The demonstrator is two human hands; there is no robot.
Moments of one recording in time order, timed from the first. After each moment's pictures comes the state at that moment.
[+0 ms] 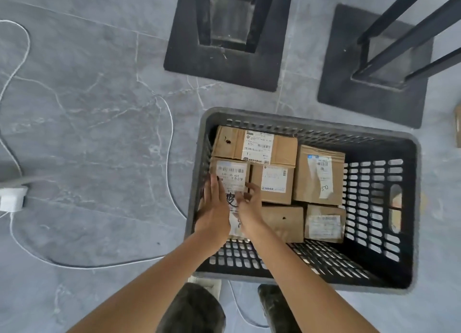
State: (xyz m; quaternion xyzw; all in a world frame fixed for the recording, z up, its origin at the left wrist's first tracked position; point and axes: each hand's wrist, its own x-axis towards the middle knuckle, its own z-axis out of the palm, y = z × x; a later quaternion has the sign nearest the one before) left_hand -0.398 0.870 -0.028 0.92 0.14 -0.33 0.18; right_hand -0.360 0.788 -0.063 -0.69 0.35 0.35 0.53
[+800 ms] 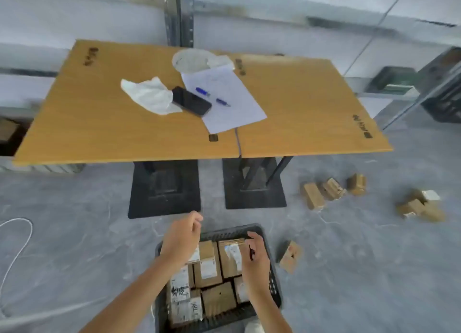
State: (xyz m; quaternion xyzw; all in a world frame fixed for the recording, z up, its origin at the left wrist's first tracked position) left_hand -0.261 0.832 0.423 0.92 0.05 -0.15 0.36; right_hand -0.325 0.660 0.410 -0.82 0.24 0.04 0.52
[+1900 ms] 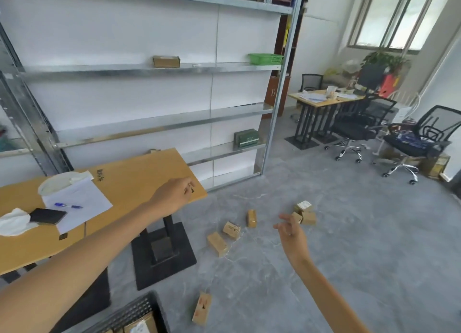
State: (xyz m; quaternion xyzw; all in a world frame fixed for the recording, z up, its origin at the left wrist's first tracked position) left_hand -0.324 0.374 0.832 0.93 -0.29 -0.04 0.23; right_hand -0.511 0.120 0.747 -0.75 0.29 -0.21 0.55
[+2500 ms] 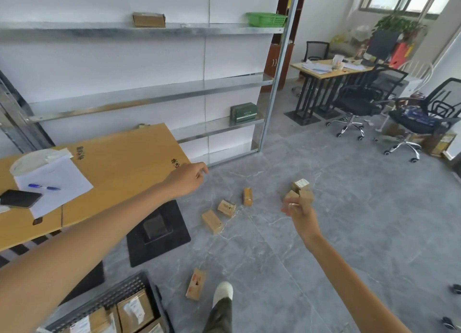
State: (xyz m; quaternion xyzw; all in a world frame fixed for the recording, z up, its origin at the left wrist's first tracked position) left_hand -0.271 0.289 0.770 0.91 -0.33 -0.11 0.22; right_hand -0.472 0.037 0.710 -0.76 0.31 -0.17 0.55
